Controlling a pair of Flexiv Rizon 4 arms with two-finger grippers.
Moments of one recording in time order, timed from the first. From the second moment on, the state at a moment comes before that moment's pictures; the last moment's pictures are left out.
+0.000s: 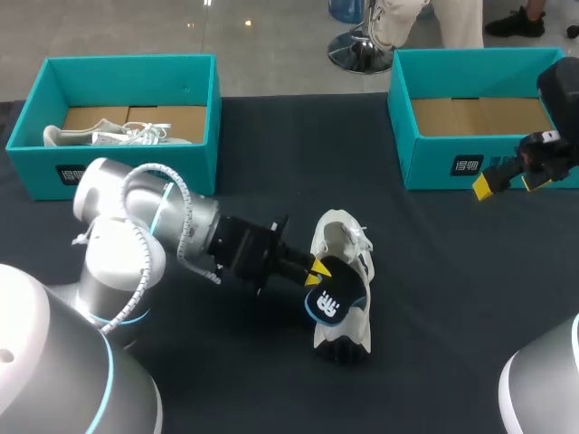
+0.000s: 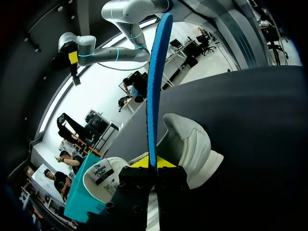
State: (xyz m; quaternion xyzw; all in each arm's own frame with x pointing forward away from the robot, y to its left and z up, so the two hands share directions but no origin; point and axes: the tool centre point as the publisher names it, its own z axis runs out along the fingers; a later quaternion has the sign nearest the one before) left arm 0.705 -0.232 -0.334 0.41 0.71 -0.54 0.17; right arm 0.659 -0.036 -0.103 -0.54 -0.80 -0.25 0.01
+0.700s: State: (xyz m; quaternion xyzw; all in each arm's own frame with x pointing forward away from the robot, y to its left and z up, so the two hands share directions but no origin) left arm 0.717 -0.233 -0.344 0.41 0.73 -0.52 0.17; right arm 0.659 -0.036 -0.103 -0.54 -0.80 -0.25 0.01
